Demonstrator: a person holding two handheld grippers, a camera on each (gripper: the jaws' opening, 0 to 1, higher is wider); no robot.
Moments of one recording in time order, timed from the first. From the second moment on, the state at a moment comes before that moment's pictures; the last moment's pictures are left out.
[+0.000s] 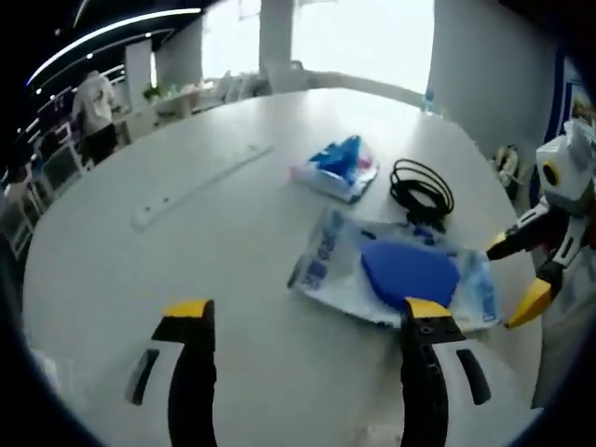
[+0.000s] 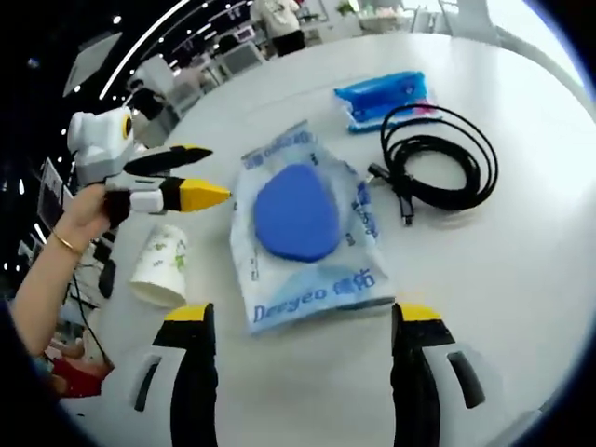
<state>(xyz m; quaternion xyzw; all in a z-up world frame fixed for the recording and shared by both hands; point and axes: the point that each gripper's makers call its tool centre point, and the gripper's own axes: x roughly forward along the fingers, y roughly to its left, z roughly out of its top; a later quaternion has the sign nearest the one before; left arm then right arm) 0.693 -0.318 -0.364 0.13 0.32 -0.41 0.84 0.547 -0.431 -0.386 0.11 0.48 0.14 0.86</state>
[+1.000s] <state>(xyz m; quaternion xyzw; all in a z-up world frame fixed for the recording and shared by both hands) 0.699 -0.347 -0.389 0.20 0.33 -0.50 0.77 0.542 -0.423 -0.393 0.19 0.49 0.11 0.84</state>
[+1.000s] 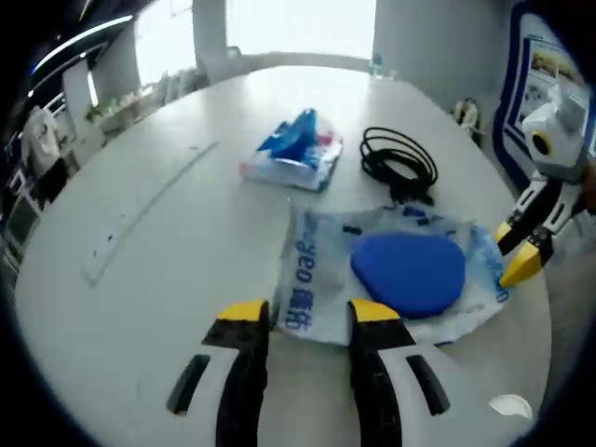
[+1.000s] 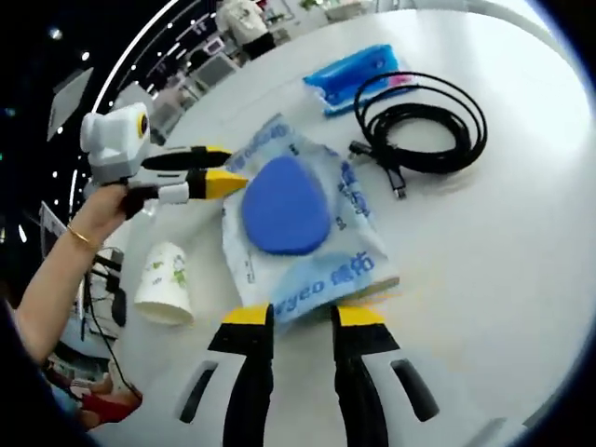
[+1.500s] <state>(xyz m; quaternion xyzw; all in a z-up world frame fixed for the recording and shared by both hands) 0.706 -0.340 -0.387 0.21 0.34 -0.47 0.79 0.545 -0.423 -0.396 0.20 0.49 0.11 0.84</state>
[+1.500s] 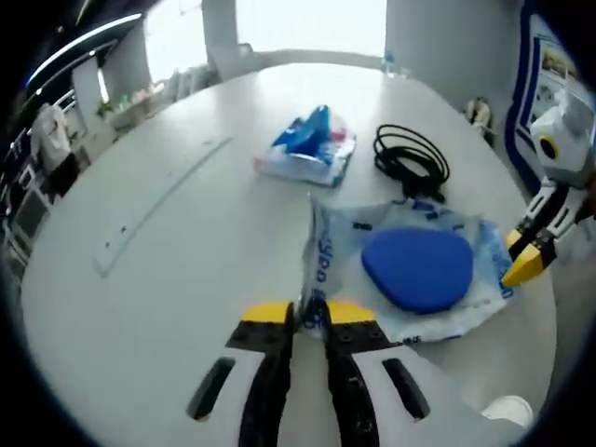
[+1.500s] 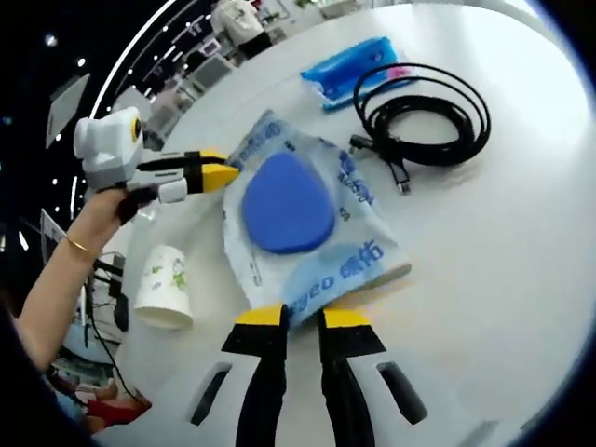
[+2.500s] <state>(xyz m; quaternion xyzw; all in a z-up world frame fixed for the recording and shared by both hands) 0.686 -0.296 -0.354 0.18 0.33 -0.43 0.82 0.571 -0.426 -0.370 0.10 0.44 0.14 0.88</state>
